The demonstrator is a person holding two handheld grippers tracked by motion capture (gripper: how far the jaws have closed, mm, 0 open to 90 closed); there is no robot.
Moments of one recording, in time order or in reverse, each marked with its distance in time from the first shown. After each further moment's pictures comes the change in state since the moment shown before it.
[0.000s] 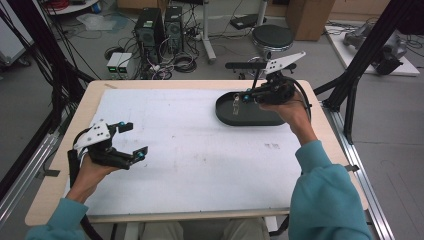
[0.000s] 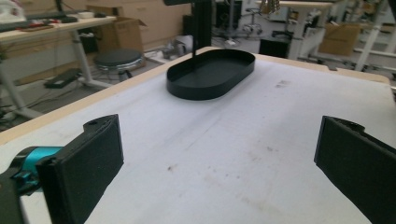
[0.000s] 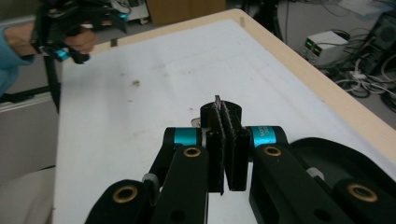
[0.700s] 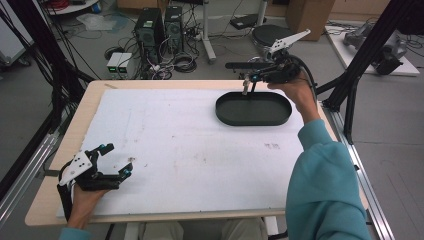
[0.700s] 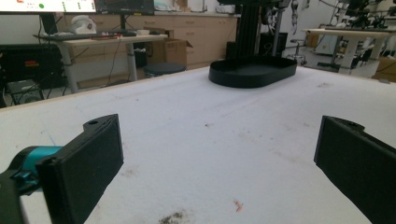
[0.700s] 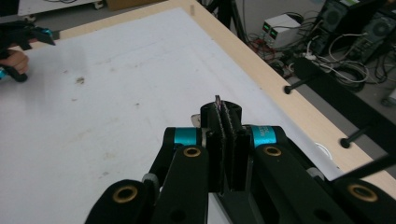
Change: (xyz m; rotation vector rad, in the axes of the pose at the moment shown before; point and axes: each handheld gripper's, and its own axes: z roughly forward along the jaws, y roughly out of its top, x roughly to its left) left arm -0.007 -0.075 -0.037 -0.104 0.177 -0.048; right arm -0.047 0.023 -0.015 0.070 -0.139 0.020
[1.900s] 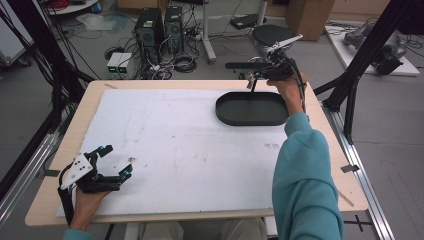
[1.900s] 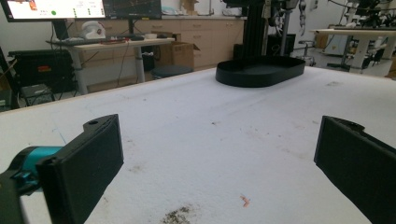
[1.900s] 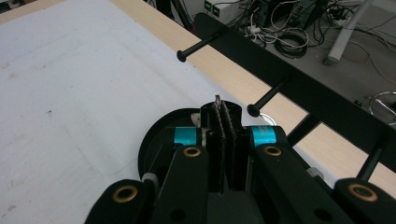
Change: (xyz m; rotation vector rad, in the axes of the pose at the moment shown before) left arm -0.003 -0.005 -0.002 -0.017 0.033 0.028; right arm -0.048 -0.023 0.037 0.056 -0.208 0.146
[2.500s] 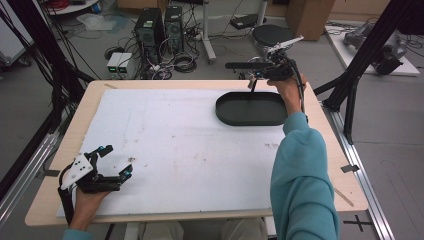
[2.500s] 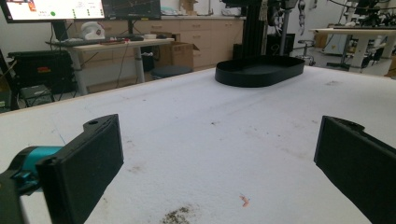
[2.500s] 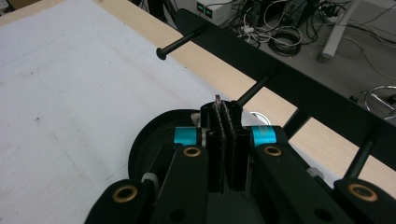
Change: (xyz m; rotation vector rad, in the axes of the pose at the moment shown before) left arm 0.000 0.000 -0.001 -0.002 -0.005 0.003; right arm -0.008 -0.005 0.006 -0.015 -0.024 0.024
